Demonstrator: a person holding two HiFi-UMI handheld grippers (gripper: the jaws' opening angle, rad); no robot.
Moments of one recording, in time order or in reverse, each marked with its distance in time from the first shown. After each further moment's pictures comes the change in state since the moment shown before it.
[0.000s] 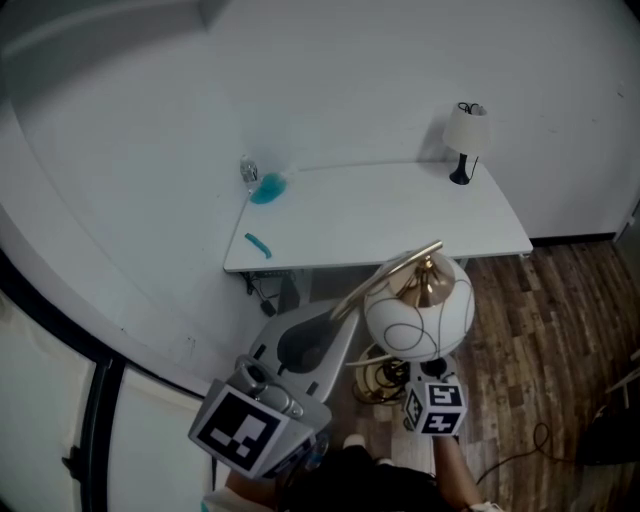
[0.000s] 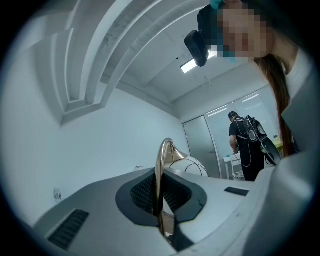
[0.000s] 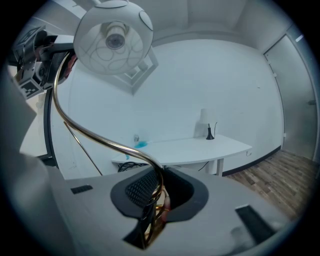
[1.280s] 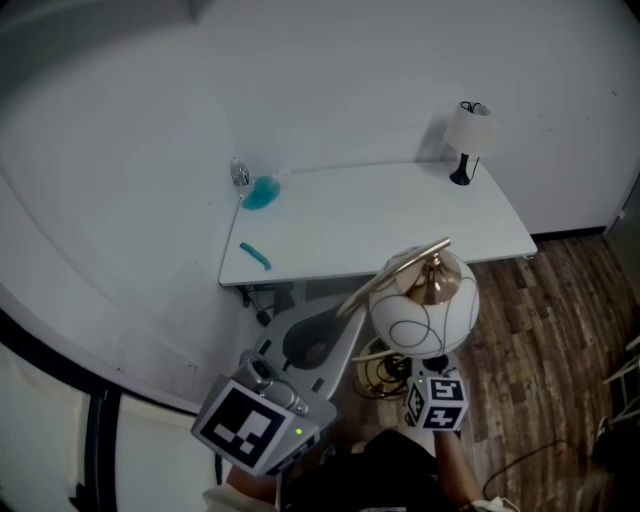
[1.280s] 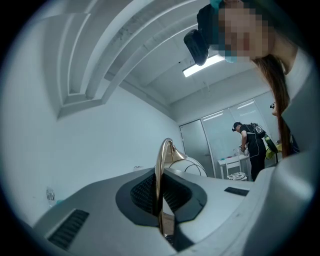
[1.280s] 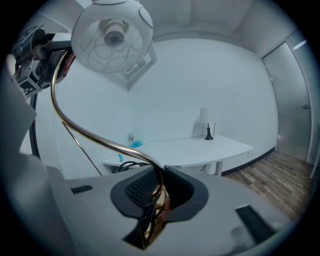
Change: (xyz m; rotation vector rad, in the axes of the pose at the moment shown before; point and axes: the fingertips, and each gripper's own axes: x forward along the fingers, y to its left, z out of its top) left arm 0.011 0.074 -0.020 -0.027 -0.015 -0.082; right arm 0.064 0.024 0.009 0.005 0.004 -0.079
